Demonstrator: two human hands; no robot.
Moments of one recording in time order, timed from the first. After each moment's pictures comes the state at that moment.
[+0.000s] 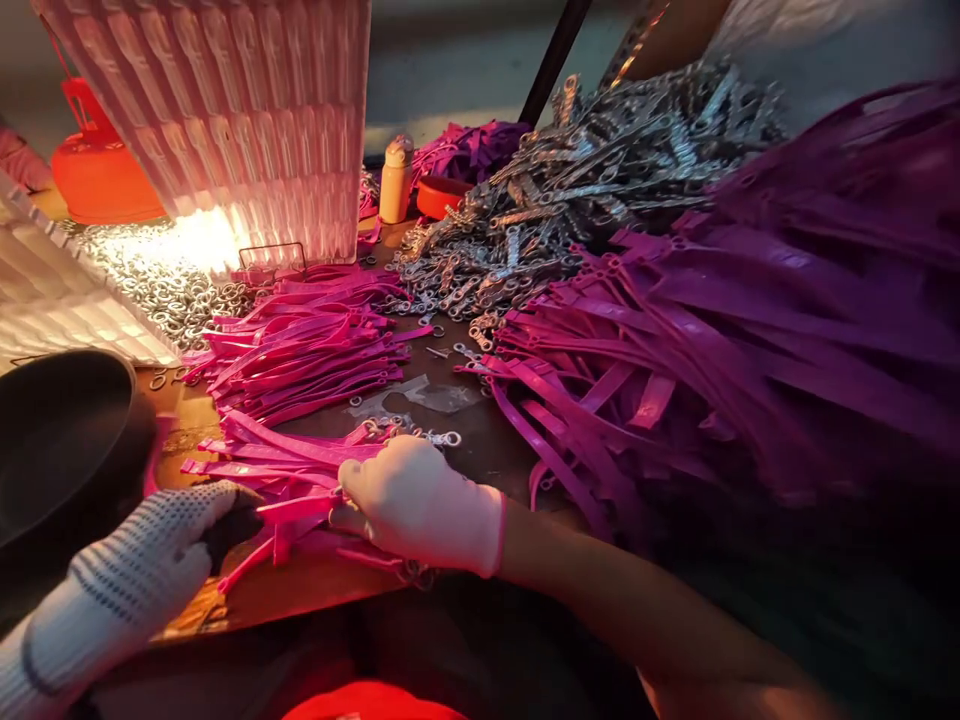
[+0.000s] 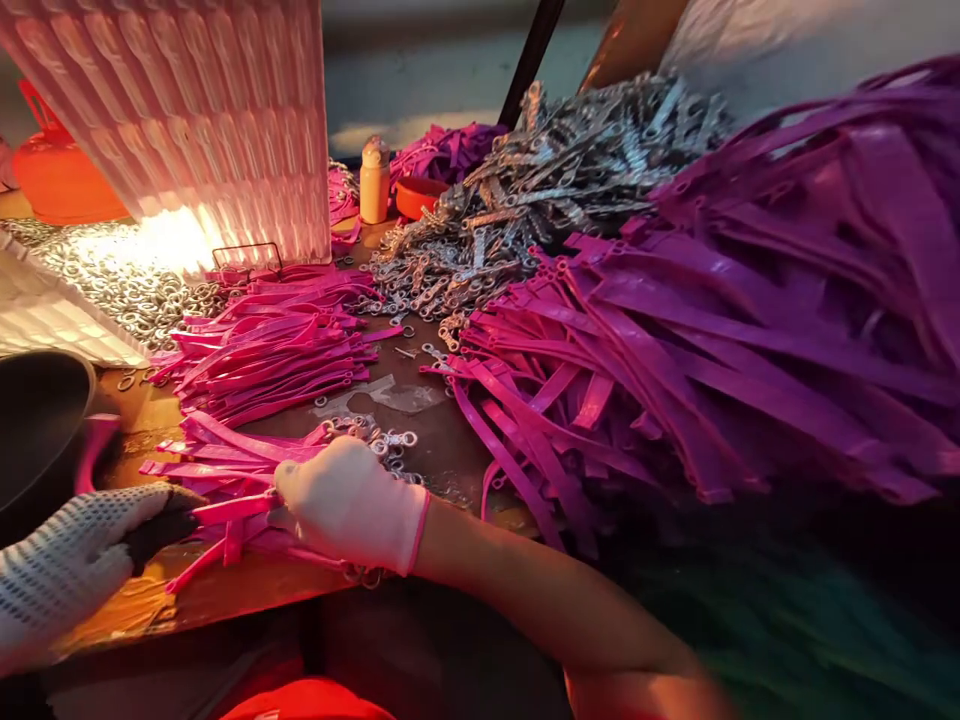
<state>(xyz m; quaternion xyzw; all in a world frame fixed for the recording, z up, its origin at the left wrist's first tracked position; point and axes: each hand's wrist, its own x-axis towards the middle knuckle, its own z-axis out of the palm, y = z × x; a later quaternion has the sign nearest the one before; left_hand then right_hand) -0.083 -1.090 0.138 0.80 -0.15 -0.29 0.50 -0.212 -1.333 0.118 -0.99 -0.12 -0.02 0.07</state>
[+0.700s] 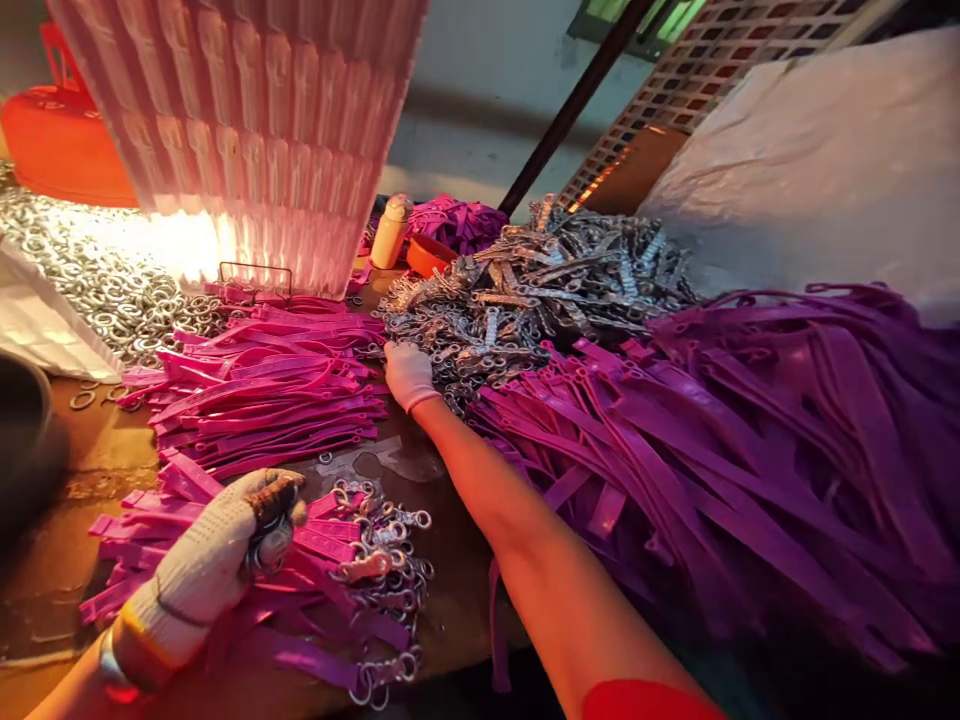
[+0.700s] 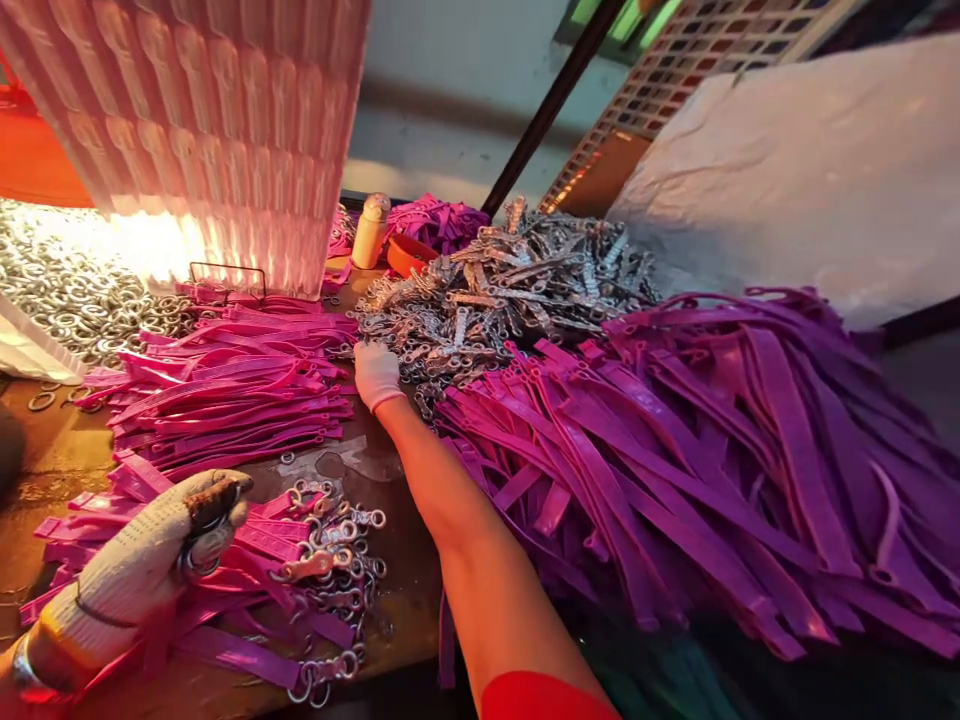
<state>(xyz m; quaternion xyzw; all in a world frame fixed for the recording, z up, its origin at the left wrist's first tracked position) -0.074 -1.201 0.082 0.54 -0.05 -0.47 0.69 -0.027 -1.529 0.063 -0.96 0.27 -0.01 -0.02</state>
